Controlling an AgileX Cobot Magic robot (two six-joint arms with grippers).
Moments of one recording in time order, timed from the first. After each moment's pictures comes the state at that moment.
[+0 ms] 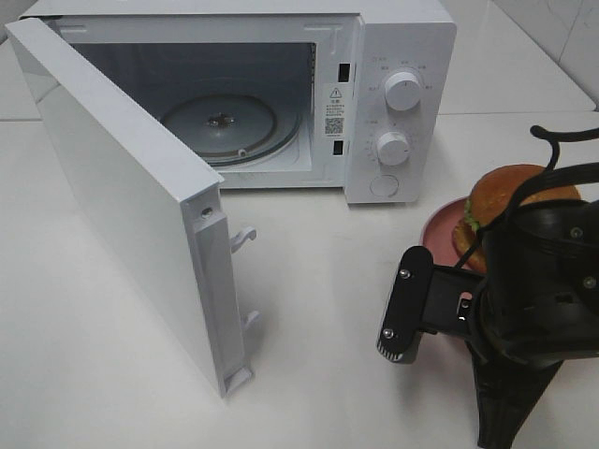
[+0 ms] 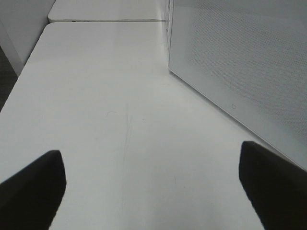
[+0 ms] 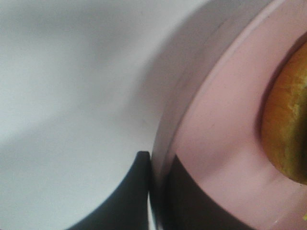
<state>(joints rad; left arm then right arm) -0.02 0.00 -0.50 -0.03 1.04 0.00 0.91 1.59 -0.59 -0.76 0.74 0.45</state>
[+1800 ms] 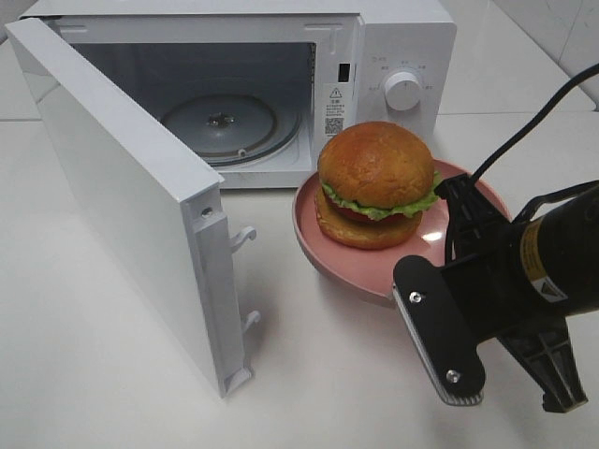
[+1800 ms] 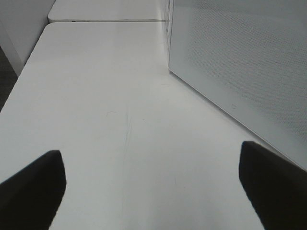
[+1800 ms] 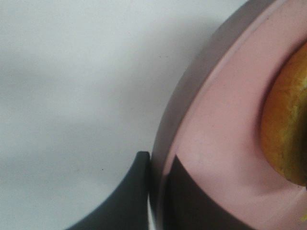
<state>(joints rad) -0.02 0.00 -0.50 -0.03 1.04 0.00 0.78 1.32 -0.58 -0.56 0.46 -0.64</state>
